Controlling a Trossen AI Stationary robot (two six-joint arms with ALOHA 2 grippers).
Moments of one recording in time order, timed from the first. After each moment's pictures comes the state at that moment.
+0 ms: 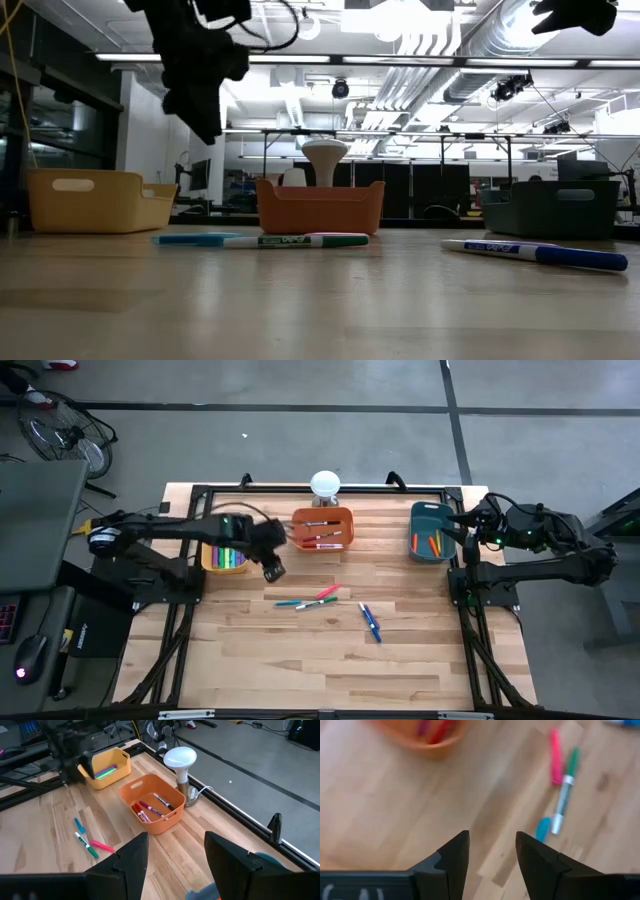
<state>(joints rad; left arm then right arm) 0.14 1.33 1.04 -0.81 -0.01 -0.43 -0.08 0.48 1.01 -1.01 0.36 0.36</state>
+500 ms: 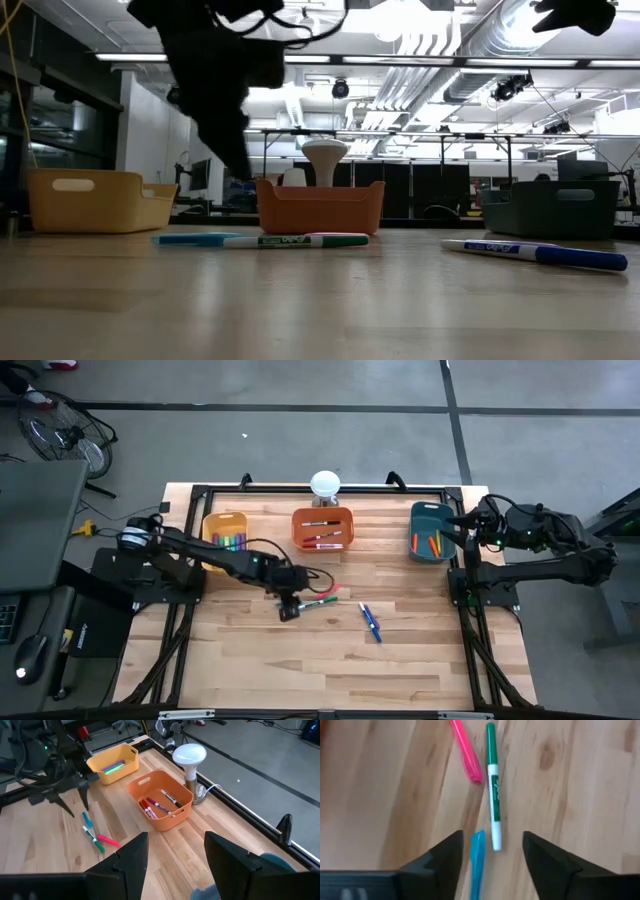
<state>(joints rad) -0.13 1.59 1.04 -0.50 -0.03 -0.36 -0.08 0.48 1.01 -1.01 0.31 0.34</state>
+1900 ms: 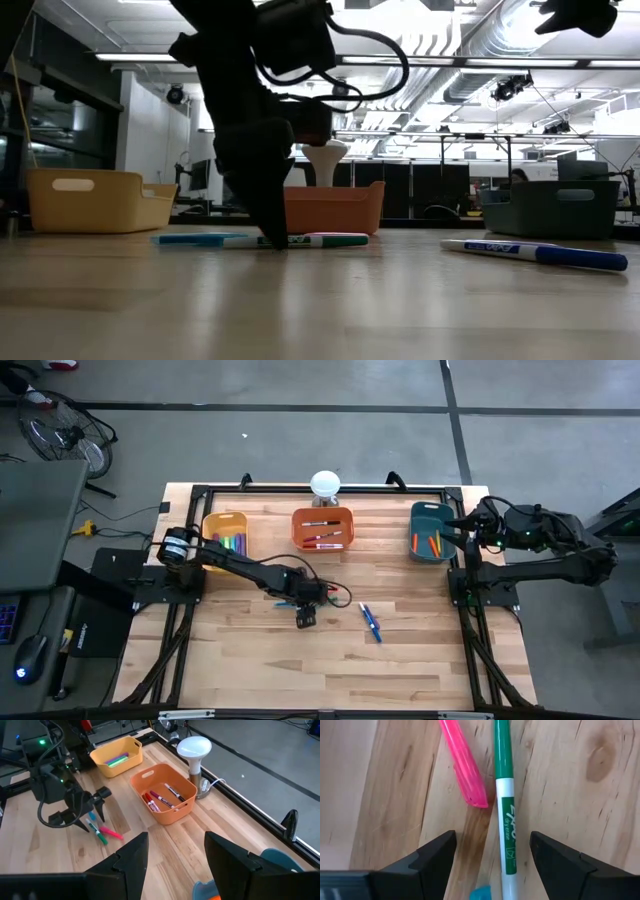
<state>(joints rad) -0.16 1.91 1.20 -0.46 -0.11 -0.34 -0.08 0.48 1.01 -1.04 0.28 0.34</state>
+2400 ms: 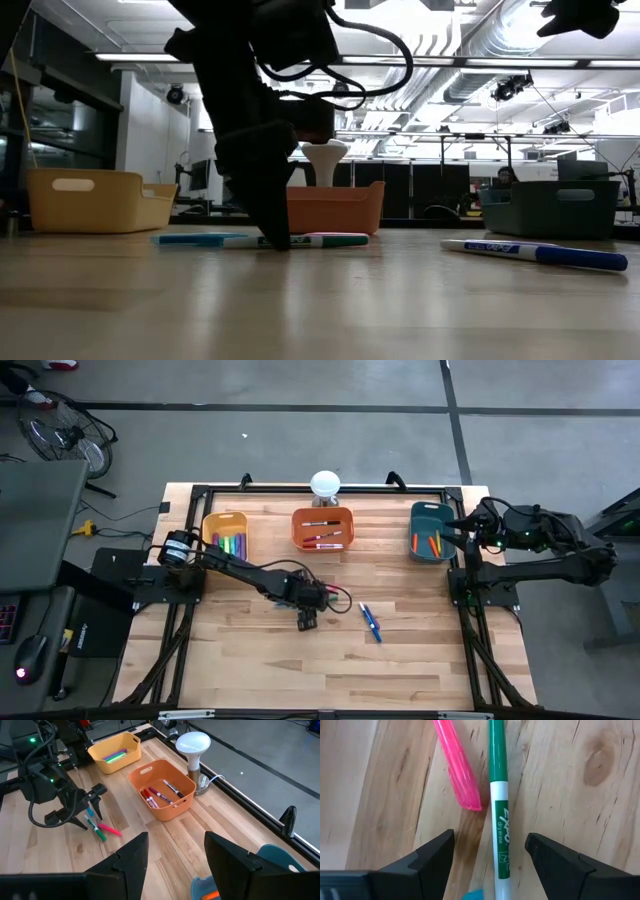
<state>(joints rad) -0.21 1.98 1.21 -0.46 -0.13 -0.40 -0.08 0.48 1.01 -1.06 0.28 0.34</state>
